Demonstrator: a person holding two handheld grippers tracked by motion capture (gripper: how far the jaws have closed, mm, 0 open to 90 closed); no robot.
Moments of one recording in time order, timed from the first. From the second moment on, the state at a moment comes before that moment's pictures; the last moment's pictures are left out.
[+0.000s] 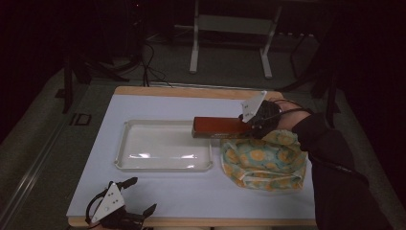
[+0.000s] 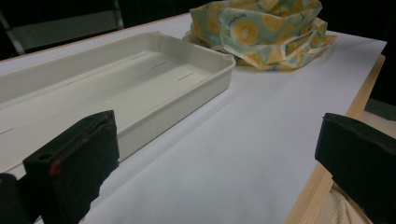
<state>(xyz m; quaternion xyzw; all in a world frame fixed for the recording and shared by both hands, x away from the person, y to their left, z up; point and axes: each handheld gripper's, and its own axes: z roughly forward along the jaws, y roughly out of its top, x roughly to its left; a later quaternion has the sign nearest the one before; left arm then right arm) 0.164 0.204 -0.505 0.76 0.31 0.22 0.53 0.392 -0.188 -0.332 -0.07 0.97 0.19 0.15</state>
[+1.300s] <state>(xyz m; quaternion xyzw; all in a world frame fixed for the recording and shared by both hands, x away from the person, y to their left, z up) 0.160 0.206 -0.504 0.76 0.30 0.23 0.53 0.384 -0.092 -0.341 -0.15 0.95 0.24 0.13</state>
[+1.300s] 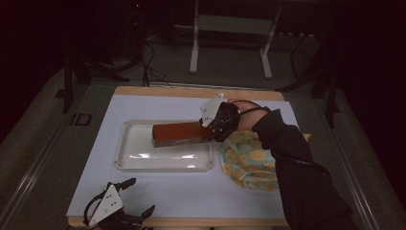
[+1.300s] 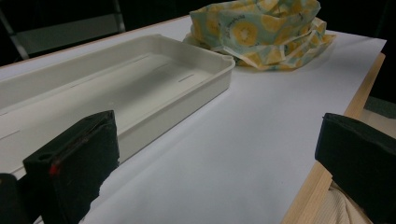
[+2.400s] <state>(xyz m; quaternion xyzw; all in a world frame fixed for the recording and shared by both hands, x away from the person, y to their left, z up) 0.158 0.205 -0.504 0.76 0.30 0.23 0.53 0.416 -0.077 -0.431 -0.08 0.96 0.25 0.11</state>
